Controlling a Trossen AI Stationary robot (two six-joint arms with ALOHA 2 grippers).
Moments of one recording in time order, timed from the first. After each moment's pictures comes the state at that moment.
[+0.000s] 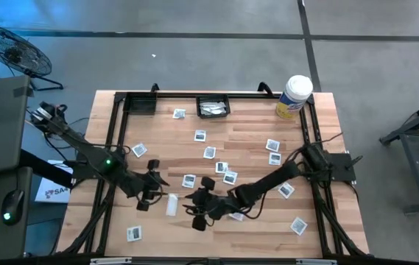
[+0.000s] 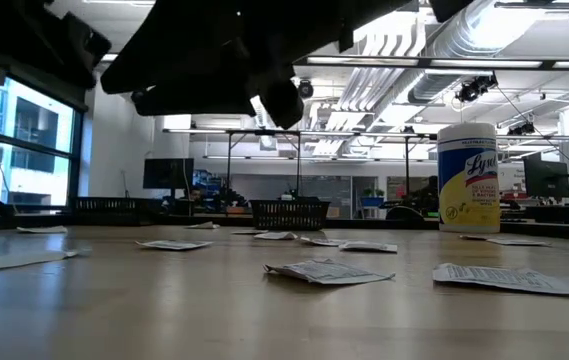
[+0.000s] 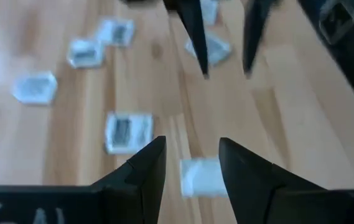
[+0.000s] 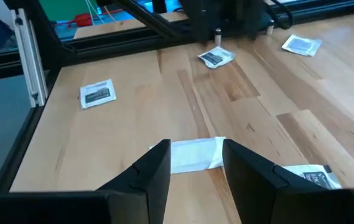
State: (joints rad) left arm -0.62 1.04 0.63 -0.34 -0.37 -0.31; right arm 0.43 2.14 1.41 0.28 0.48 0.39
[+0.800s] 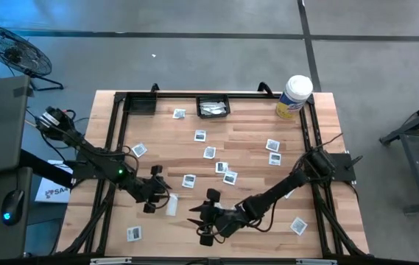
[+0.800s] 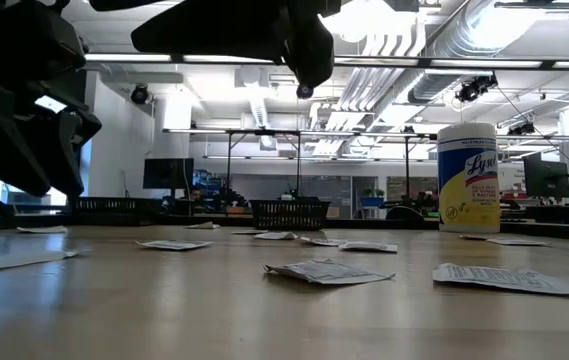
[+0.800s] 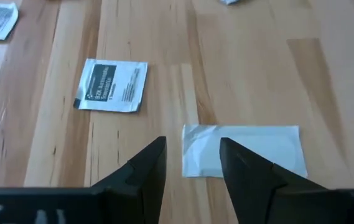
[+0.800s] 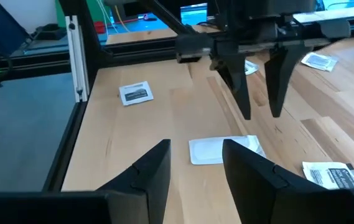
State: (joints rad) left arm -0.62 1.23 0.44 0.00 -0.38 -0.40; right arm 0.55 2.12 1.41 0.29 0.58 0.37
